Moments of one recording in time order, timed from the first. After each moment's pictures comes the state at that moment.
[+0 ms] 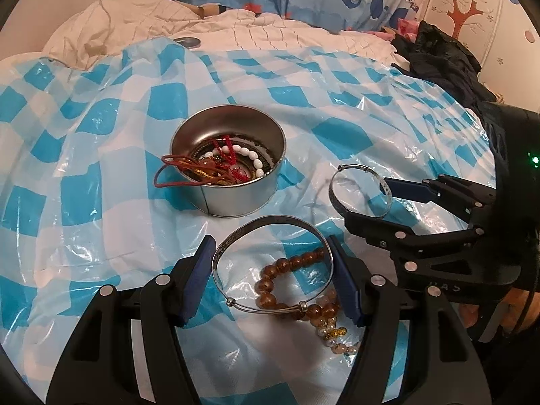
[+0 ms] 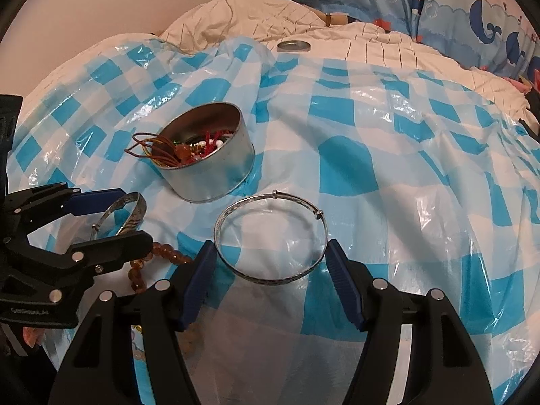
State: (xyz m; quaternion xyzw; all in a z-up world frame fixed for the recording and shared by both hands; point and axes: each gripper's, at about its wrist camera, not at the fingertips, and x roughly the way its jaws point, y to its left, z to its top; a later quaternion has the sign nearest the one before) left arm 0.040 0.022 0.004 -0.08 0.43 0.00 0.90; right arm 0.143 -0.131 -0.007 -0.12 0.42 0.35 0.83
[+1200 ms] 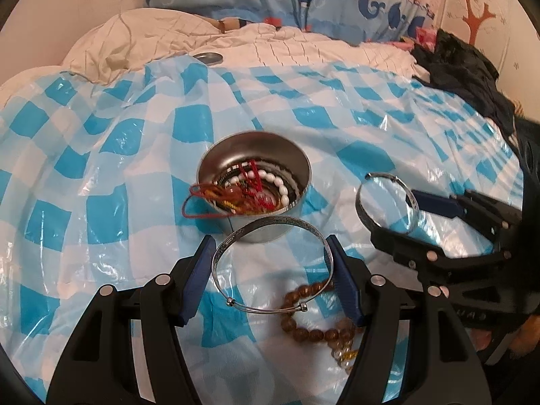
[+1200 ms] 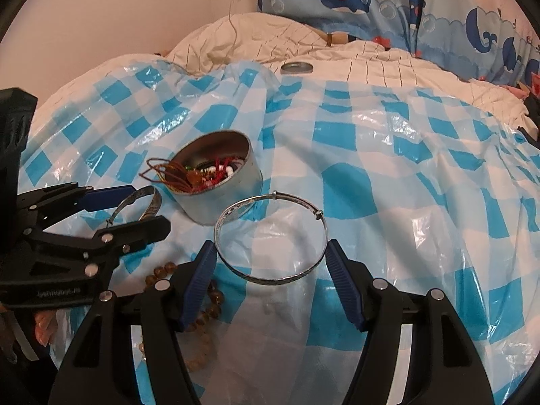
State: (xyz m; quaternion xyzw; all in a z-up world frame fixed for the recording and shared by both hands) left arm 0.049 0.029 0.018 -0.07 0.41 0.05 0.91; right arm 0.139 -0.133 0.009 -0.10 0.38 0.36 0.84
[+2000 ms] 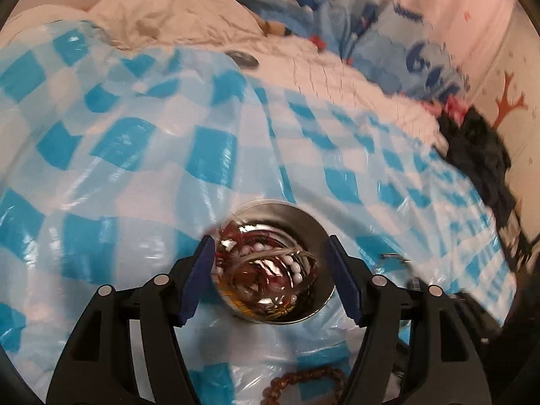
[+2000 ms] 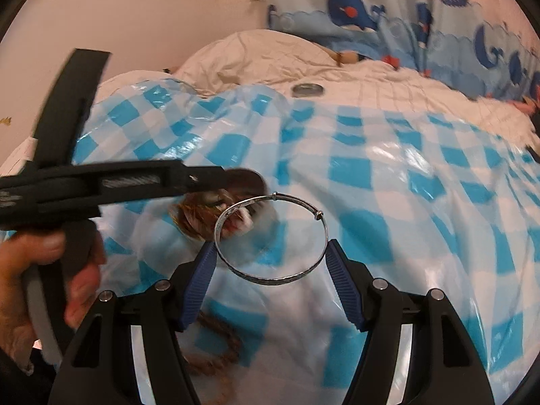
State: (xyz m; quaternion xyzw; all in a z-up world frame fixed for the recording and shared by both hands) left arm 0.101 0.091 0.025 -0.24 0.37 0.08 0.89; right arm 0.150 -0.101 0.026 -0.09 0.35 0.39 0.85
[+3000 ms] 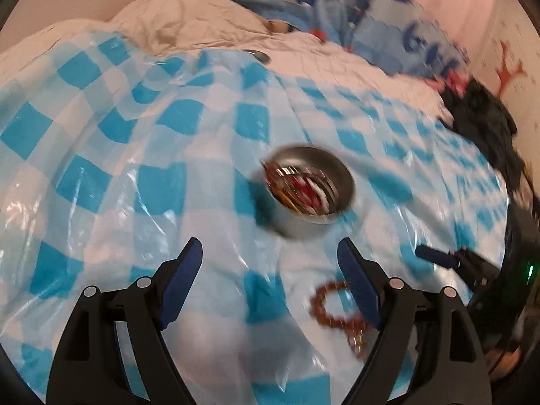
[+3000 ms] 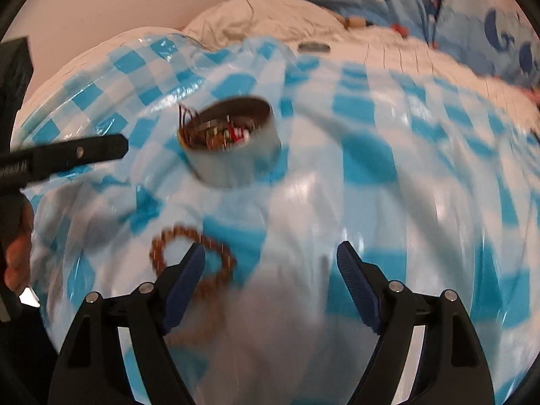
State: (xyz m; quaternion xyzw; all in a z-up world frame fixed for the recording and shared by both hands) left arm 0.016 0.069 0.025 -0.15 0.40 0.09 0.90; right arm 0.121 -0.134 -0.010 -0.13 0.42 0.38 0.81
